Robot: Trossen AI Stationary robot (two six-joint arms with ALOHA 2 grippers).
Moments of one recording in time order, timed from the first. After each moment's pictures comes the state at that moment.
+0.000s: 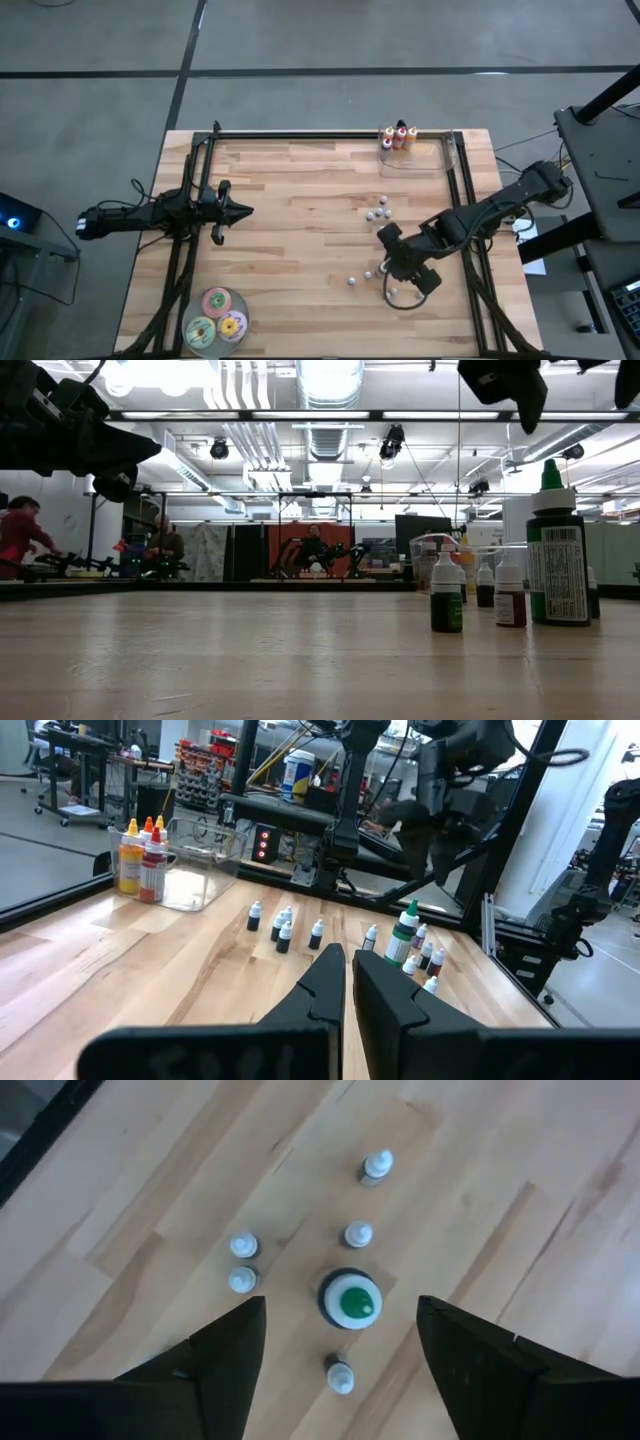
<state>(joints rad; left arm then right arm) 0.04 0.00 0.01 0.01 0.00 -0.24 0.44 1.40 1.15 -0.91 -0.02 -0.16</state>
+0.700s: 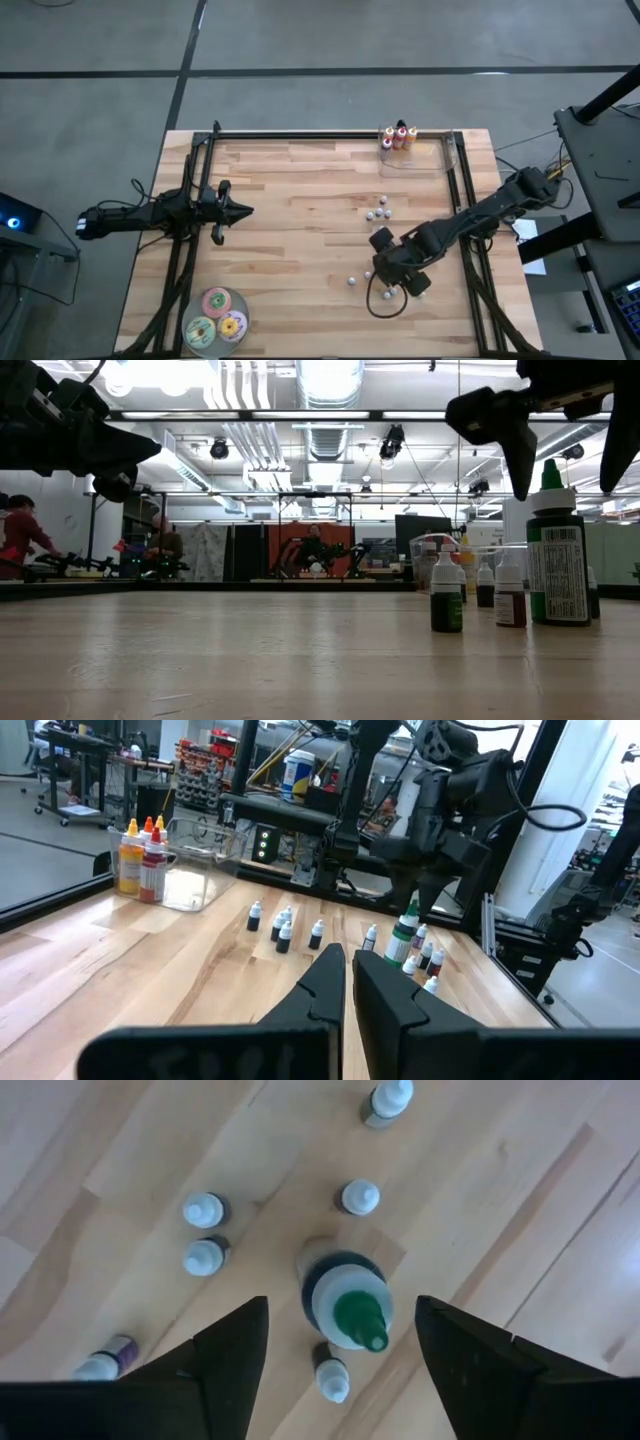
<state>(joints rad) 0.04 0.00 0.01 0.01 0.00 -0.24 0.44 1.56 1.14 -0.90 0.03 -0.17</state>
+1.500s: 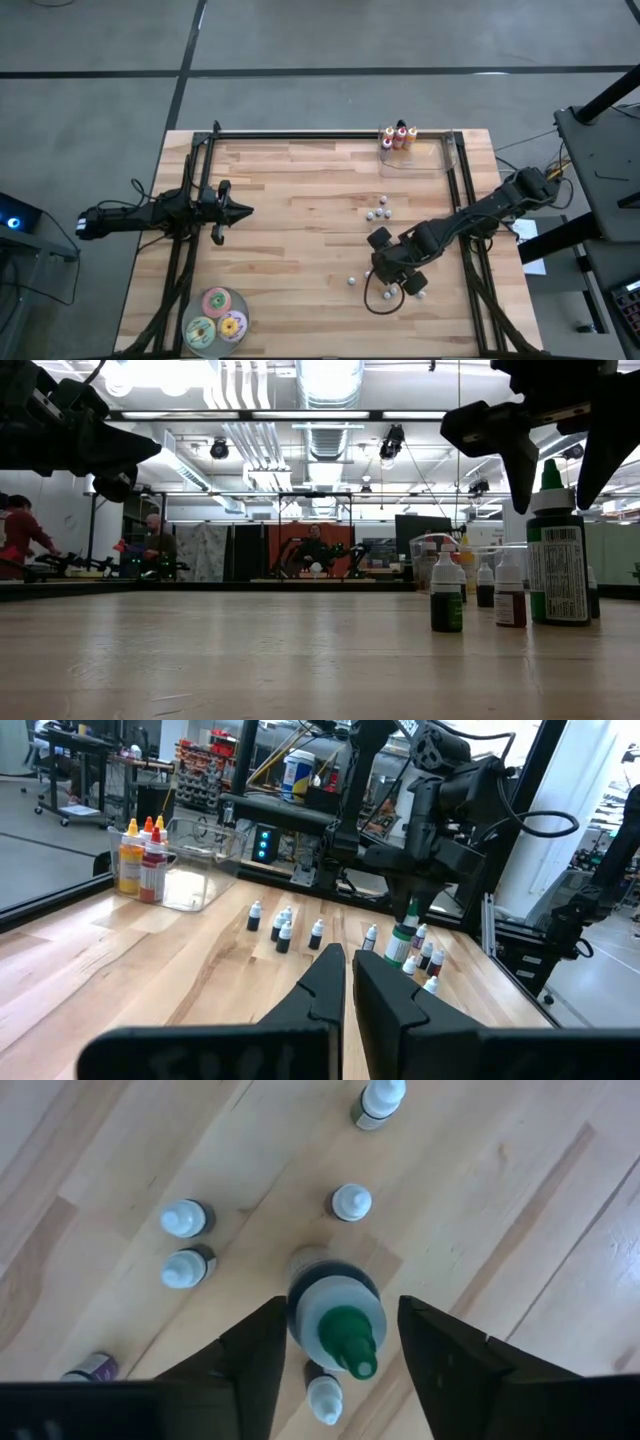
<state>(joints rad) 0.04 0.00 0.01 0.01 0.00 -0.24 0.42 1.56 1.09 -0.82 0.02 -0.18</state>
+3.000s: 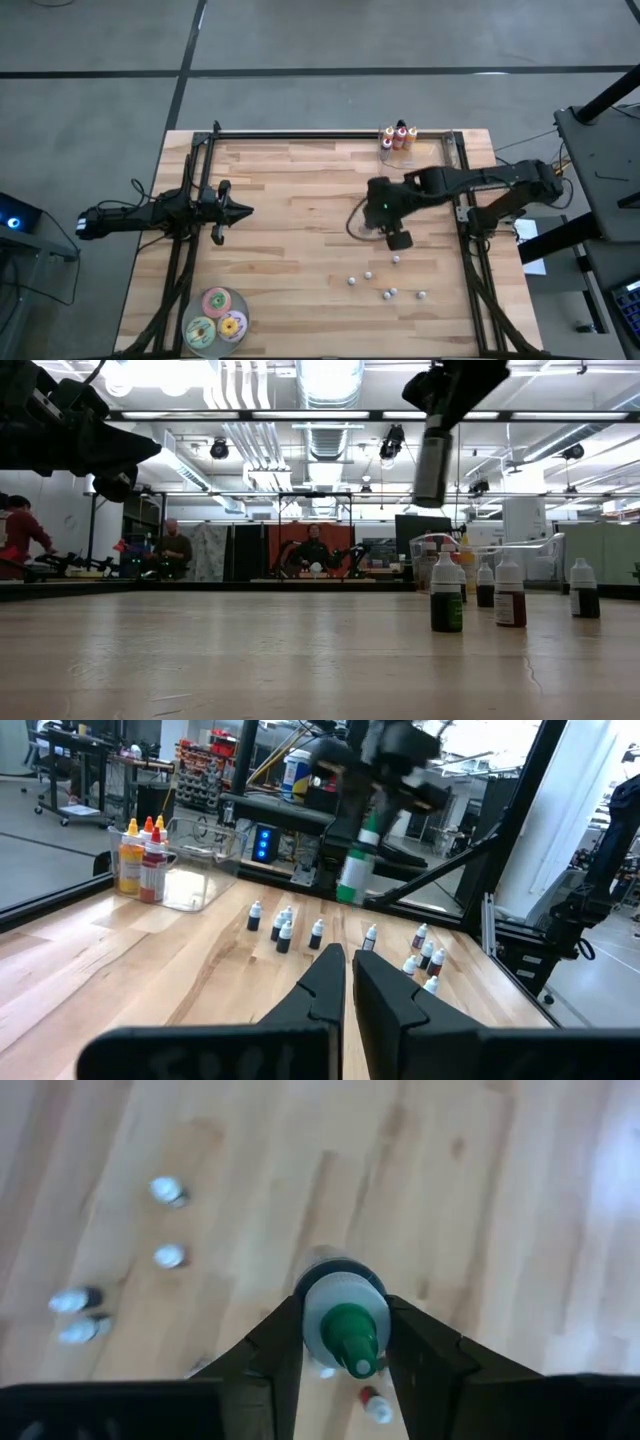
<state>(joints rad) 0.04 0.00 0.01 0.01 0.00 -0.24 0.08 1.46 1.36 -1.02 0.00 -0.17</state>
